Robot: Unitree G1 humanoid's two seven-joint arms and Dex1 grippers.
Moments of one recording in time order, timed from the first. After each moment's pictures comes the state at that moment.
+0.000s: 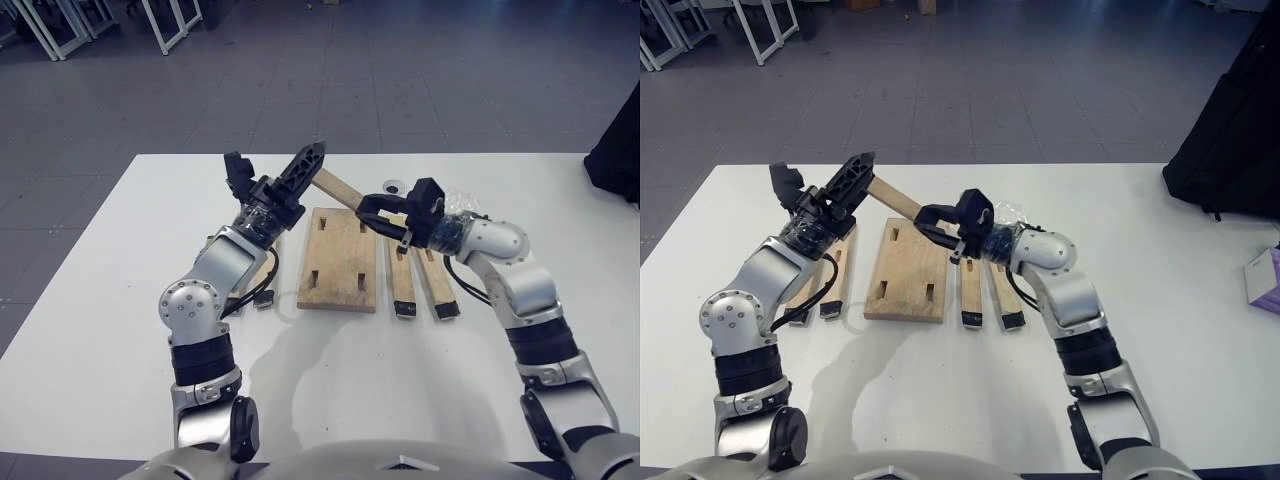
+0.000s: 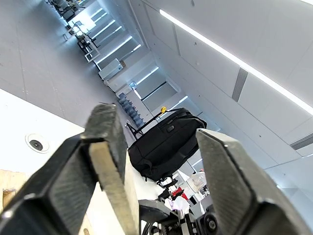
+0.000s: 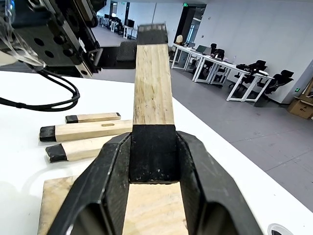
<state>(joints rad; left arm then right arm) -0.35 0.11 0.29 -0.20 -1.33 0.79 -0.06 -0.48 -0.37 0.19 -0.03 0.25 0.25 0.84</state>
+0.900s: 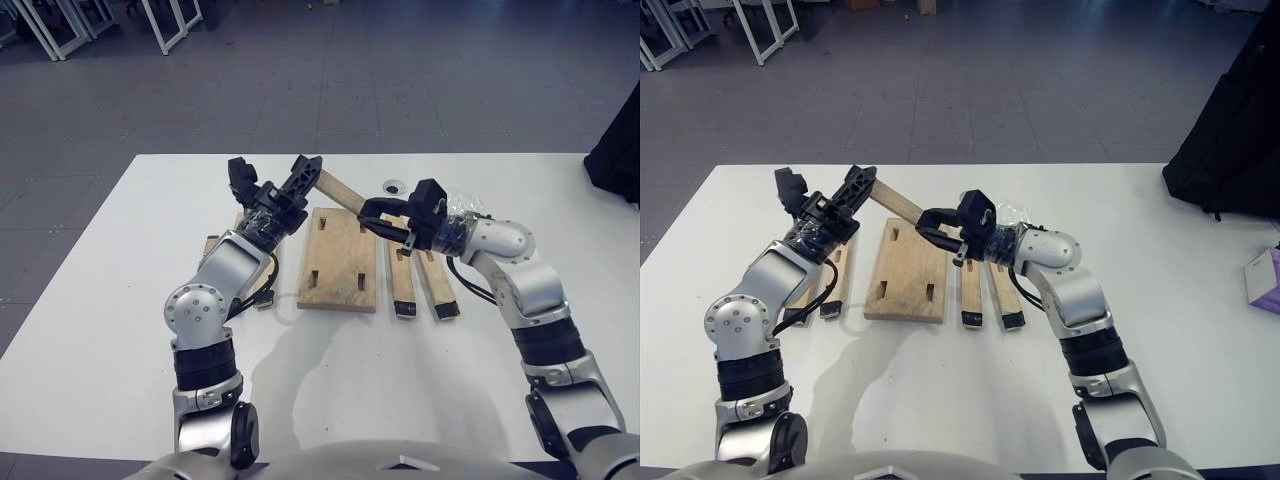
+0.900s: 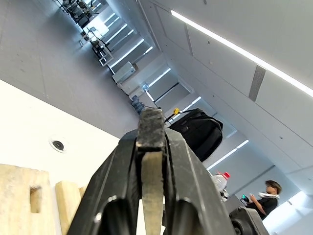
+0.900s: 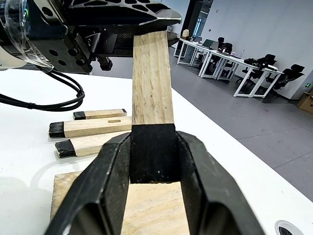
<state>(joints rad) -0.33 0.10 0.27 -0.23 -1.25 0.74 -0.03 -0.47 -0.37 0.20 -0.06 0.28 0.30 0.84</state>
